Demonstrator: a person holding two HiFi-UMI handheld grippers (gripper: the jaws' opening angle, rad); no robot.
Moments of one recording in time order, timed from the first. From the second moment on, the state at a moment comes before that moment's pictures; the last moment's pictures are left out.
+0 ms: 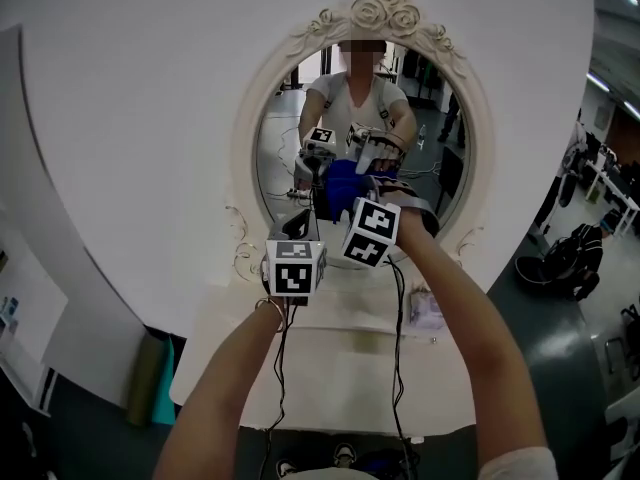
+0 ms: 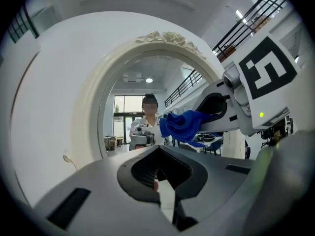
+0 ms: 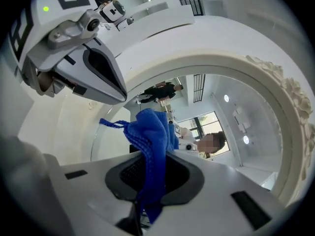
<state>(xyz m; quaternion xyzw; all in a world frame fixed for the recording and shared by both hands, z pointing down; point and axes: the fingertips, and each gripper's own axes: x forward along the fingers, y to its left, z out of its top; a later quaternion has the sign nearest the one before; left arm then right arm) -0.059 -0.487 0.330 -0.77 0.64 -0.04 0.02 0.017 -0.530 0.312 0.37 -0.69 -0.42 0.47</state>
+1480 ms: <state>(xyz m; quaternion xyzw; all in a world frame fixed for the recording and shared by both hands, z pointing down) -0.058 -0.466 0.524 -0.75 0.65 -0.09 -0.12 0.020 -0.512 0.559 0.31 -0.75 -0.26 0.53</state>
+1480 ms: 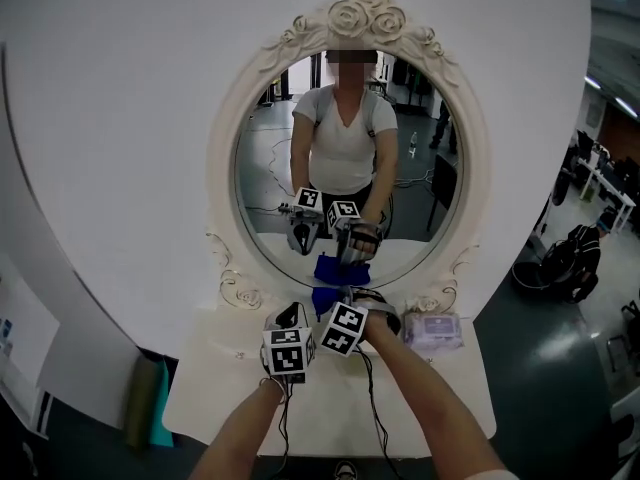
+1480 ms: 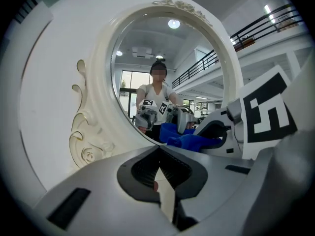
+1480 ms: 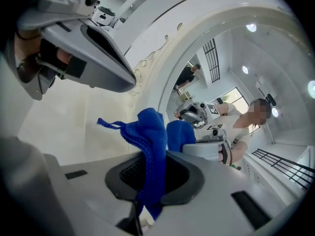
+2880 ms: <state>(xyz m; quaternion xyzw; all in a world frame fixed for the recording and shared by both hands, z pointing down) 0.035 -0.488 0.083 -0.80 0.59 0.03 0.14 0.108 -0.507 0.063 0.48 -0.52 -0.56 0.42</state>
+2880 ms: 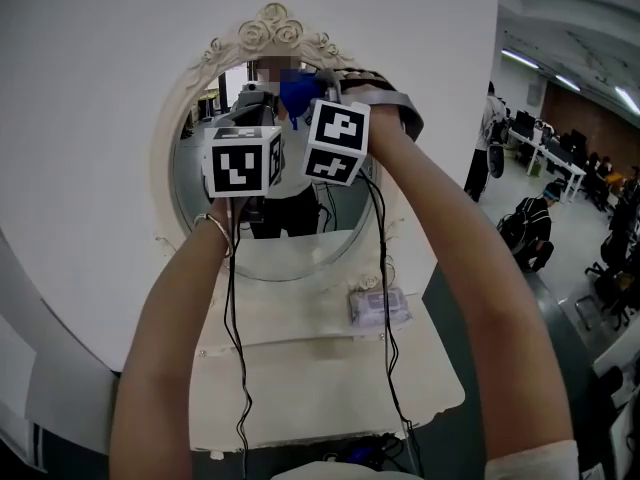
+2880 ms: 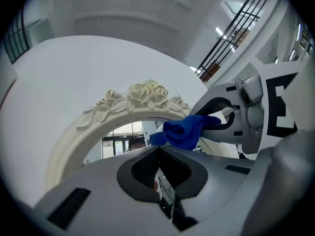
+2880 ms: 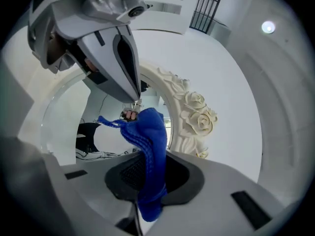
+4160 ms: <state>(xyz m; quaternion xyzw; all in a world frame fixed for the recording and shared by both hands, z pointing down) 0.052 -0.514 0.286 -0.82 0.58 -0.01 0.02 0.162 -0.539 0.238 0.50 -0.59 -0.46 0.43</state>
